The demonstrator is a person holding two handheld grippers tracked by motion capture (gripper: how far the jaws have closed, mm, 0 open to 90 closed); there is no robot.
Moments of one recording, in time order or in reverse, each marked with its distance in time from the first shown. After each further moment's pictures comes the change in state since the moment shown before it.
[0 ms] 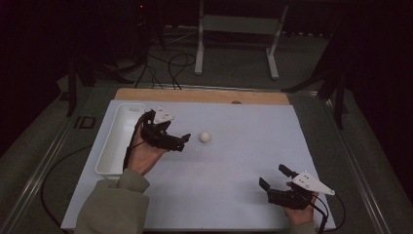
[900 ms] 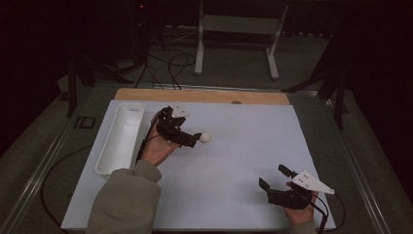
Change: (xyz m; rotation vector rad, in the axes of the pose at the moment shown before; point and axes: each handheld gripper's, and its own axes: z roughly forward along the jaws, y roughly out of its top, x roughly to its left) left arm -0.002 0.011 0.046 0.064 -0.067 0.030; right arm 0.000 0.001 0.001 0.013 0.010 -0.003
